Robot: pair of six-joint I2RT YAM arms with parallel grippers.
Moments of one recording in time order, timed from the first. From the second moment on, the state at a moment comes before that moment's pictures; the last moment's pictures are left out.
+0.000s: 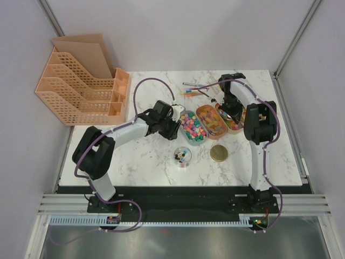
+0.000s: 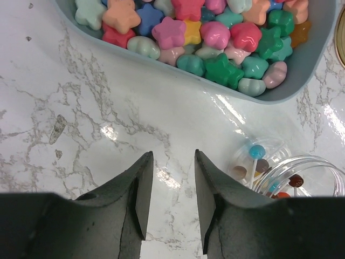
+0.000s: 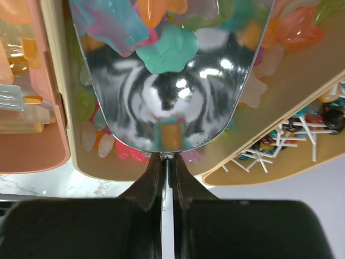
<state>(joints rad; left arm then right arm) -0.63 1.73 1.12 -0.29 0.22 0.03 0.19 2.31 1.99 -1.34 0.21 -0.55</state>
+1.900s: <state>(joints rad) -0.30 1.63 1.17 -0.43 0.06 0.12 0.47 1.60 1.45 -1.25 0.08 -0.91</state>
